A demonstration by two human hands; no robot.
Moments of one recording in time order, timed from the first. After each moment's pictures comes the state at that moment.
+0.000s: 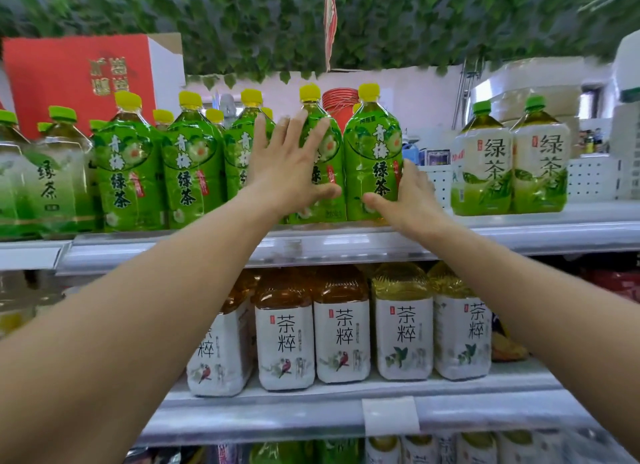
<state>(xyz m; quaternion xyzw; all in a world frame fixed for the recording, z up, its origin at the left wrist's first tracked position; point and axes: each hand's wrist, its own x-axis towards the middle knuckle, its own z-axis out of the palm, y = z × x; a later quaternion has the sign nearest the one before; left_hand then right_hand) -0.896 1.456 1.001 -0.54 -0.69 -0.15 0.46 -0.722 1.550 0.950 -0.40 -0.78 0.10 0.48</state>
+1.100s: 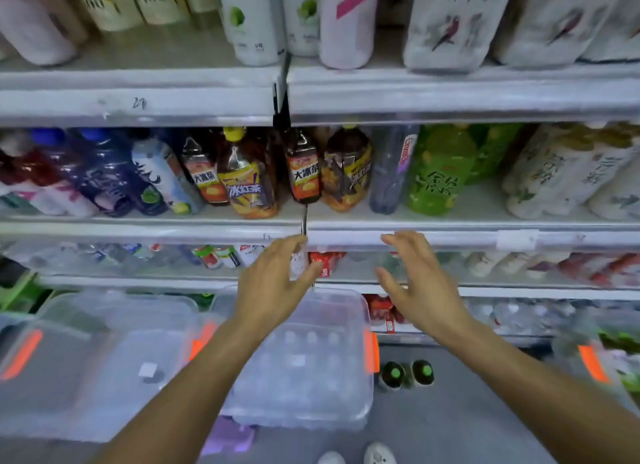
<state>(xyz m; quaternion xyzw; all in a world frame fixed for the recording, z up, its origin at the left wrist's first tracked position) -1.122 1.150 0.525 -0.51 -0.81 -0.27 -0.12 -0.909 1.257 0.515 -0.41 -0.86 0.21 0.21</state>
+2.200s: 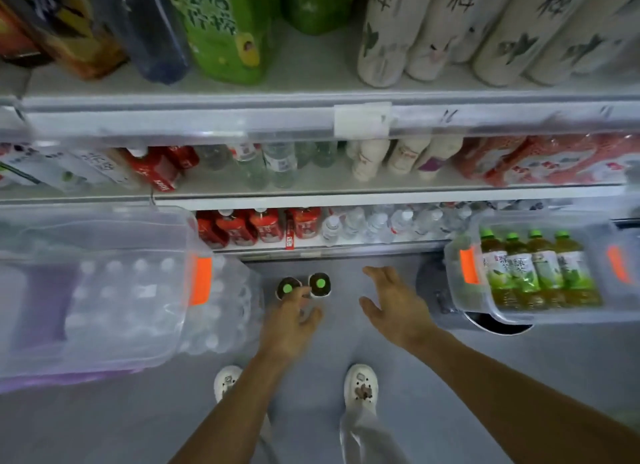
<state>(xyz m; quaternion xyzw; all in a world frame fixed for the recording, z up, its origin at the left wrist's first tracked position) -0.788 1.218 0.259 -0.35 -0.79 -0.19 -0.46 -0.611 1.321 0.288 -0.51 -0.80 0.31 -0.11</state>
